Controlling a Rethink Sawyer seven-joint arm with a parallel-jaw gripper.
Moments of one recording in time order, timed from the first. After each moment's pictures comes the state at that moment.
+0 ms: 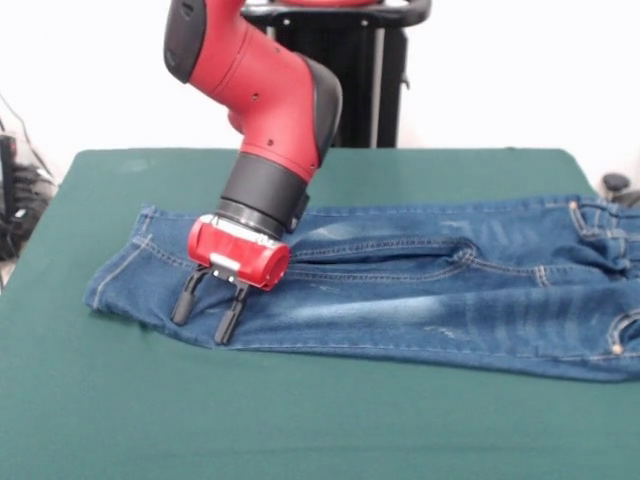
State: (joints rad) arm 0.09 0.03 -0.64 1.50 -0.05 -0.62 2.59
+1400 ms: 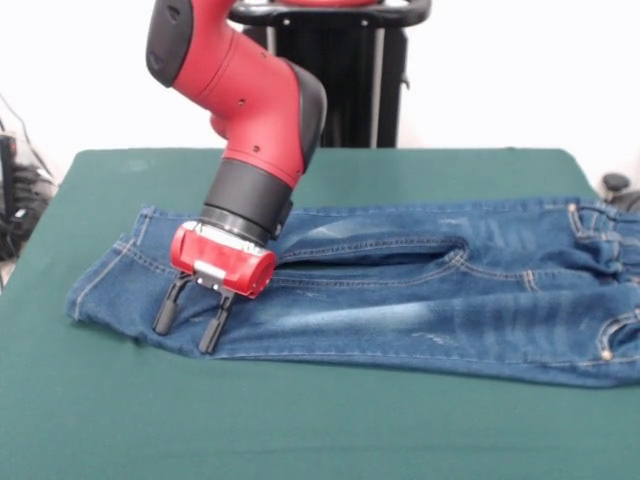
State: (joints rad) arm 0.08 0.06 -0.68 1.44 -0.09 -0.61 2.59
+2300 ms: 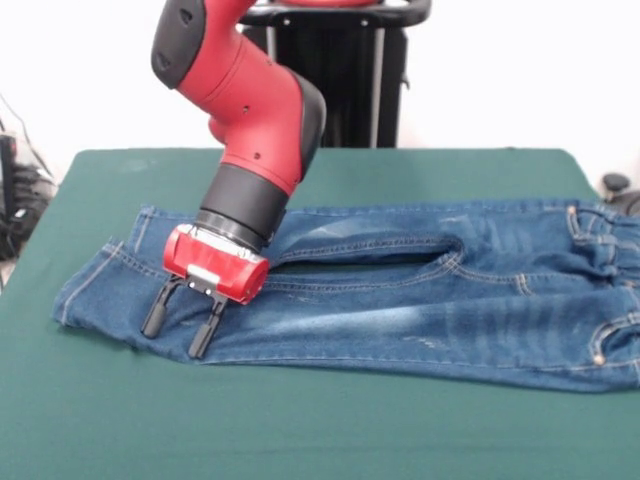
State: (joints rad) arm 0.13 0.15 -0.78 1.41 -0.02 -0.63 2.59
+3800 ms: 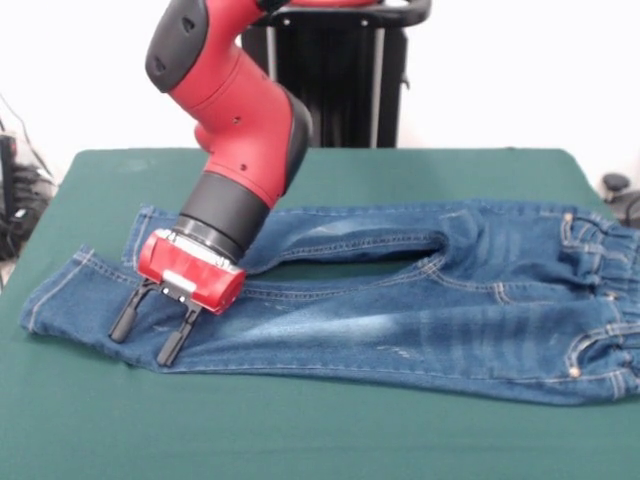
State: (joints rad) arm 0.15 0.28 -0.92 1.36 0.10 -0.67 2.59
